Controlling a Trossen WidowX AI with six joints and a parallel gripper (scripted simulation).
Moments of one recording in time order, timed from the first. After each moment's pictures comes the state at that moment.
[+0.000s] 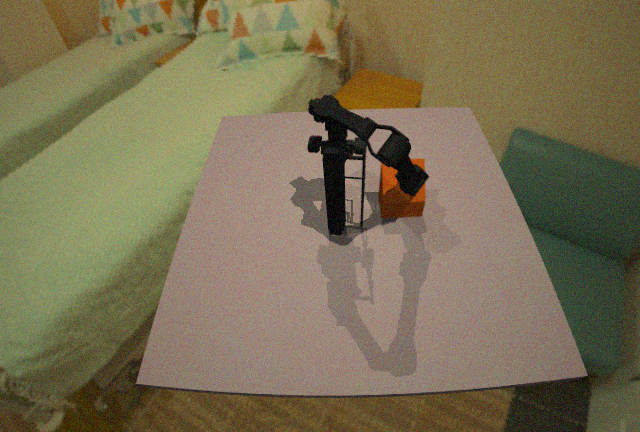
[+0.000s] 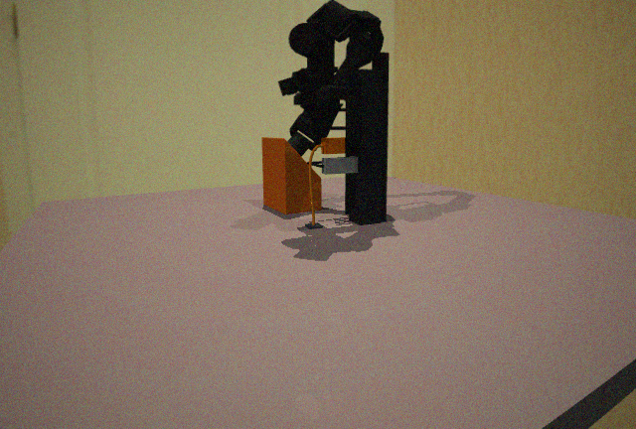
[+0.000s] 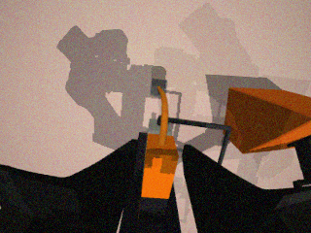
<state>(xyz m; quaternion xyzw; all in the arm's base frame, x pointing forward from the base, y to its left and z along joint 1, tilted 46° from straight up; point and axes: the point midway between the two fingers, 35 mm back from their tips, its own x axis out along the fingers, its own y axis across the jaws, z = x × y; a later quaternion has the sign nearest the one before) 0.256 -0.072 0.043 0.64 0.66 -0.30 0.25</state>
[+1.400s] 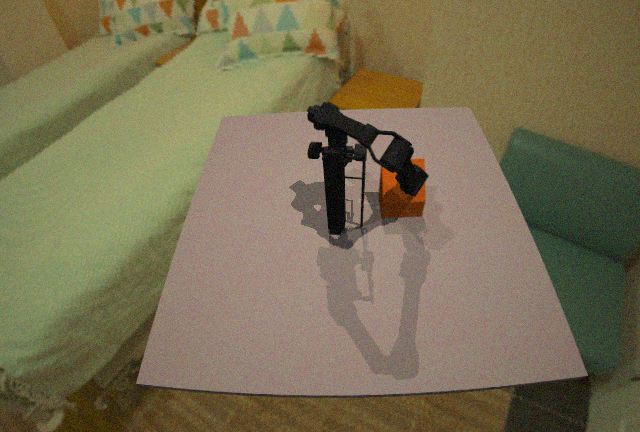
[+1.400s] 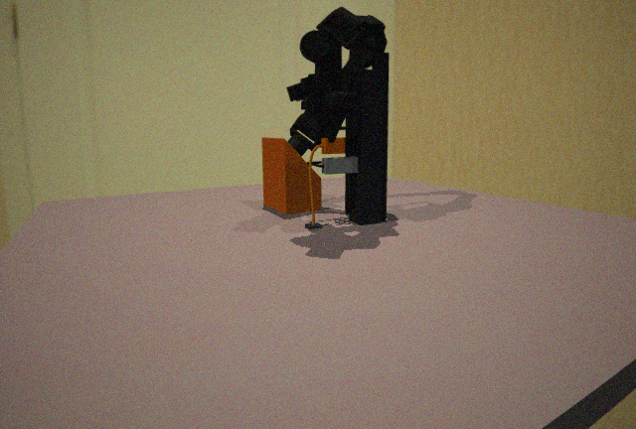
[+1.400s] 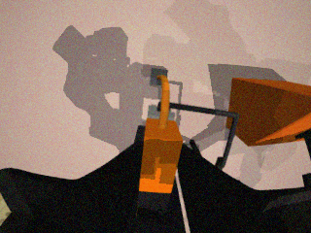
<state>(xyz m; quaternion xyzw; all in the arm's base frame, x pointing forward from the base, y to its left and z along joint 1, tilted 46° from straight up) 0.254 -0.051 0.049 0.64 0.66 -0.30 0.24</state>
